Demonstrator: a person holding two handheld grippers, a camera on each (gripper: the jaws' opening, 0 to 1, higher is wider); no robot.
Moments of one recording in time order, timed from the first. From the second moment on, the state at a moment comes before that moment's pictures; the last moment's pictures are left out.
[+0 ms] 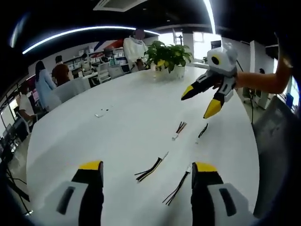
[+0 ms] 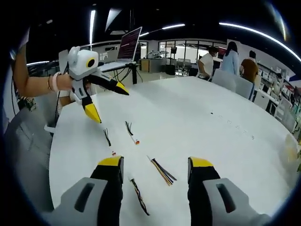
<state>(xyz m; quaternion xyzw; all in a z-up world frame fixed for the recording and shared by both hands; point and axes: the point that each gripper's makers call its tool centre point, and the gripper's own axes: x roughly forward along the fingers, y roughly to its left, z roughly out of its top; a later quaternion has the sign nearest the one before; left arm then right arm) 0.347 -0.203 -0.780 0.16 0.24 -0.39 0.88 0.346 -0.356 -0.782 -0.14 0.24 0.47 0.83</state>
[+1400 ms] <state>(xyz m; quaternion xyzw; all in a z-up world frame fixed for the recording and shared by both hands) 0.356 -0.237 -0.827 0.13 0.24 -0.47 0.84 0.353 -0.333 -0.826 -0.18 0.20 0.56 0.78</state>
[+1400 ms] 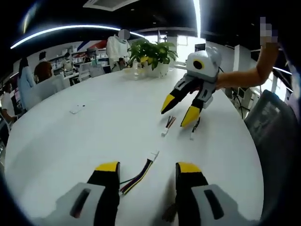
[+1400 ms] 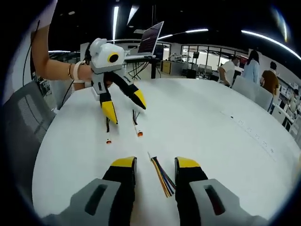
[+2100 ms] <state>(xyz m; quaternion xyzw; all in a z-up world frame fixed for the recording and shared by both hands) 0.361 -0.251 -0.841 0.12 0.24 -0.50 0.83 0.358 -0.329 -0.844 -0.17 0.20 0.59 0.76</state>
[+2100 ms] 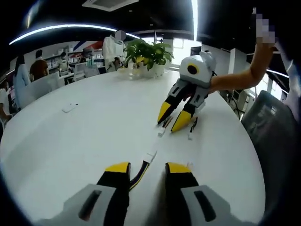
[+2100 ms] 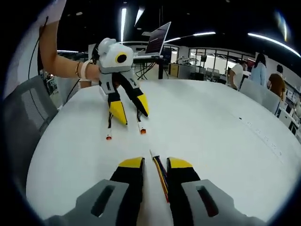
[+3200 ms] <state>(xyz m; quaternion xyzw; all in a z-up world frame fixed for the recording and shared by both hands) 0.365 -0.257 -0.844 0.14 0.21 -0.51 0.82 0.363 -0.319 -0.852 -0.16 0.18 0.61 0.76</state>
